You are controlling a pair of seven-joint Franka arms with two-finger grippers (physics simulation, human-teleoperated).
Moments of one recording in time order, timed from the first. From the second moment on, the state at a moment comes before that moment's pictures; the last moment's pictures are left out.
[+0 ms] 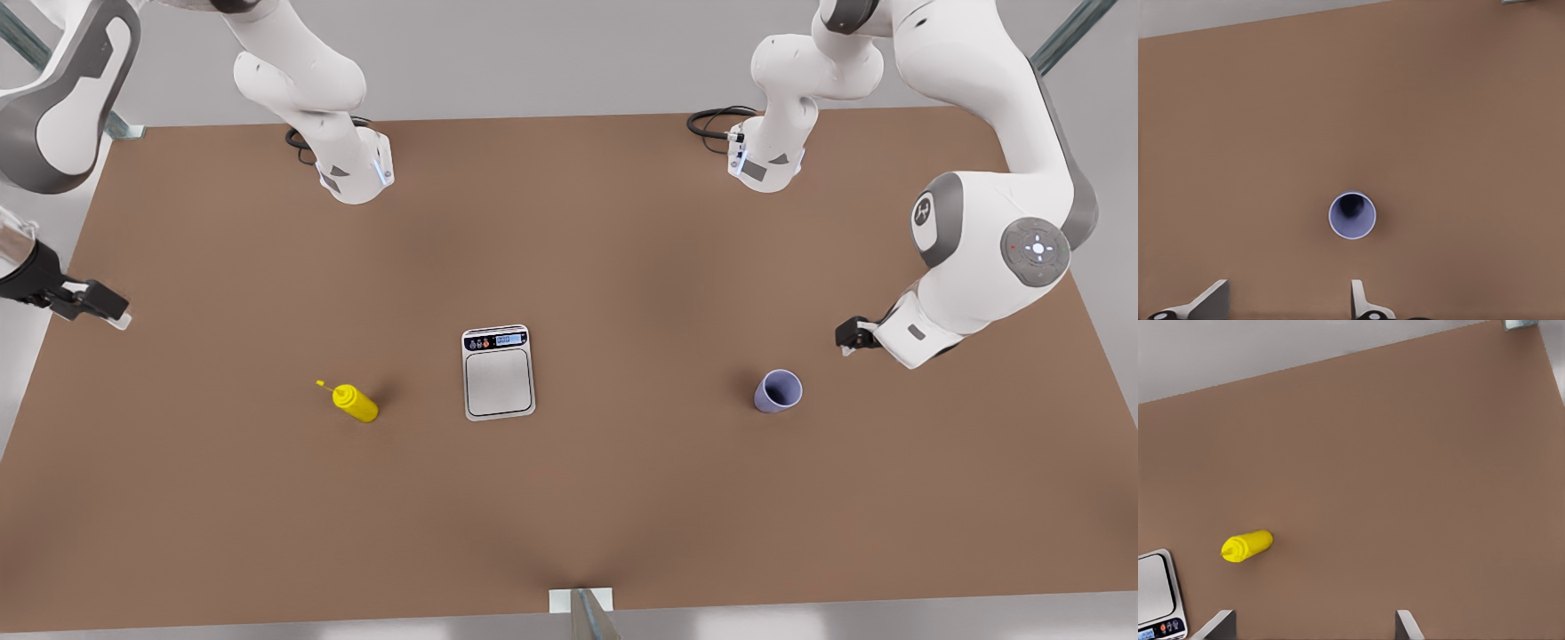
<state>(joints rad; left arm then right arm) -0.21 0.27 0.13 -1.47 -0.04 1.70 0.08 -0.13 0.10 -0.07 -1.45 0.05 1.64 -0.01</state>
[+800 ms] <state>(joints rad) -0.16 0.51 0.09 -1.72 -0.12 2.04 0.06 -0.03 0.12 -0.05 -1.43 0.05 1.64 -0.01</state>
